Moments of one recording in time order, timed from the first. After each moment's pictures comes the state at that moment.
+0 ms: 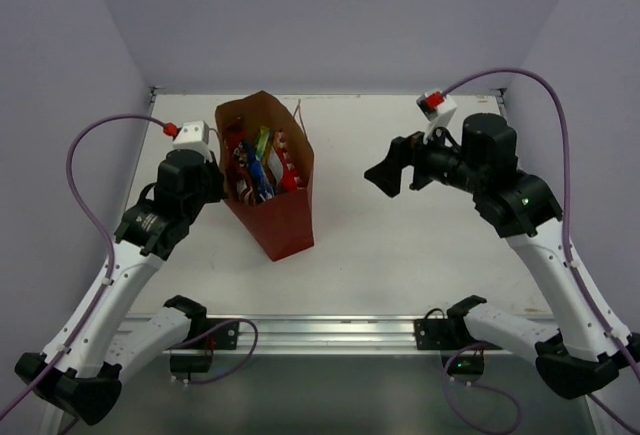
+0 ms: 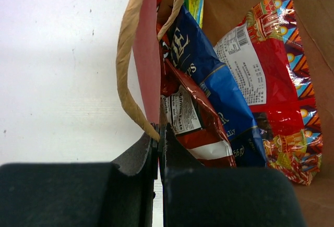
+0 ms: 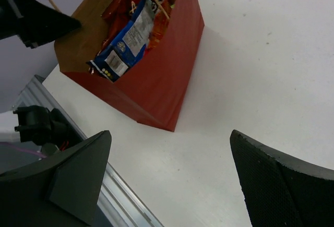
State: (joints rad) left arm -0.40 0.87 1.01 -0.66 -0.29 -0.37; right arm 0.43 1.01 1.34 -0.71 -0.37 0.22
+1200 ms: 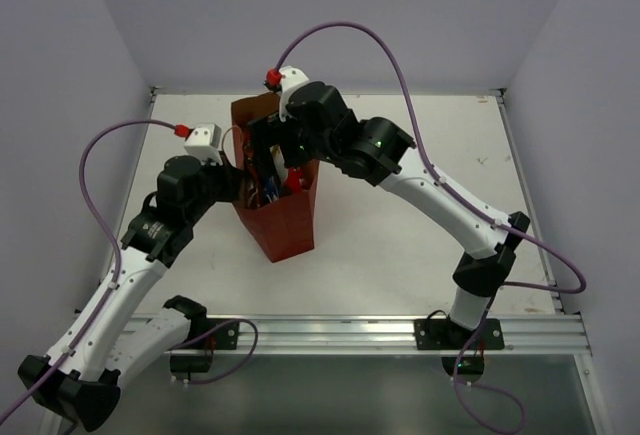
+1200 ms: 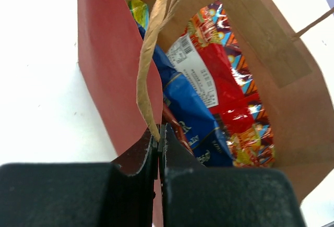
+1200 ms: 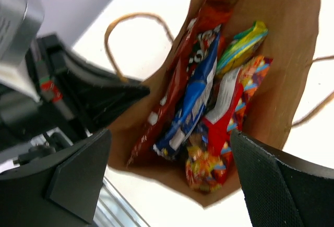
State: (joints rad) left arm -0.40 0.86 0.89 -0.39 -0.06 -0.34; right arm 1.00 1.77 2.12 -0.86 0.15 0.31
